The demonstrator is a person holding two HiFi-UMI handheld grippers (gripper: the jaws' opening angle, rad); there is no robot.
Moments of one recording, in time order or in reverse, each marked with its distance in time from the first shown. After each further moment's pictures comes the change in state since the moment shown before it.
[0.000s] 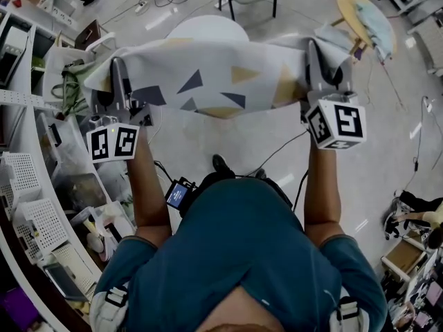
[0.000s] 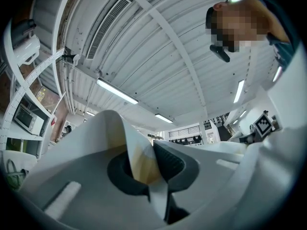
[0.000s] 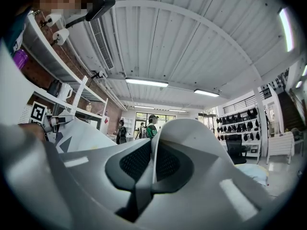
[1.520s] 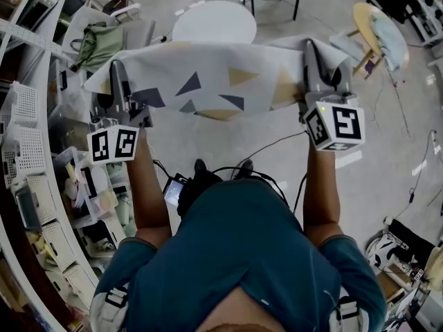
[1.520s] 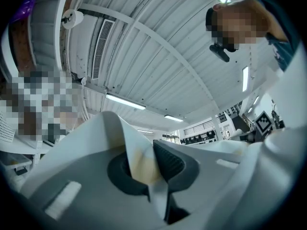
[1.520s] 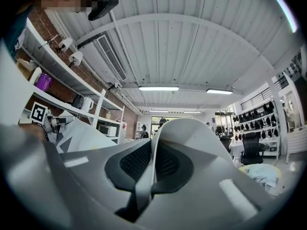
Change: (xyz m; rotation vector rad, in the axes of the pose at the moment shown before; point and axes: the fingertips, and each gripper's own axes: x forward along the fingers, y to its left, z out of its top) left arm -0.146 -0.141 0.048 0.110 -0.015 0.195; right arm -0.131 -0.031 0.003 0.027 -0.048 0.214
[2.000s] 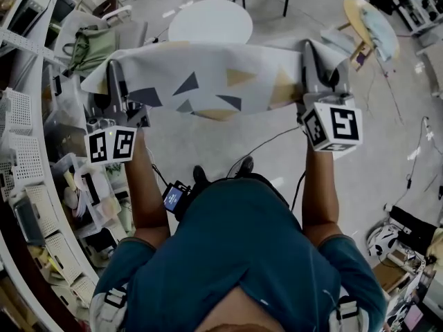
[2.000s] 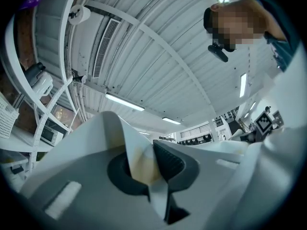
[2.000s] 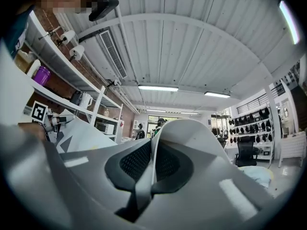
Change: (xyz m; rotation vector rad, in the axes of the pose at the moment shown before) left arm -0.015 0.038 0.006 -0.035 -0.020 -0.049; right arm -0.009 0.047 0.009 -0.033 0.009 -0.057
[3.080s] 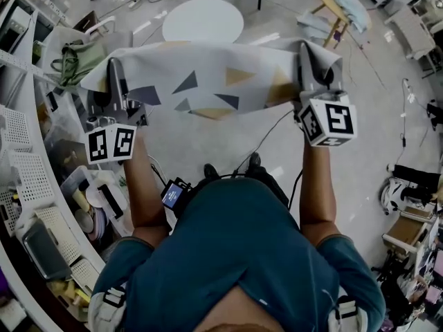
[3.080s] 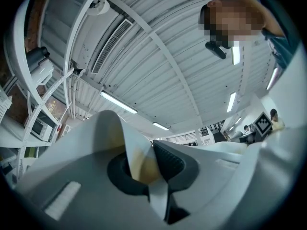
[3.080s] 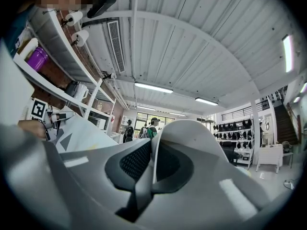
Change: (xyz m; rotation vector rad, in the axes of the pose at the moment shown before) left arm -0.068 0.113 0.029 -0.091 -0.035 -0.173; right arm -0.048 0.160 0.025 -0.067 0.045 -0.189
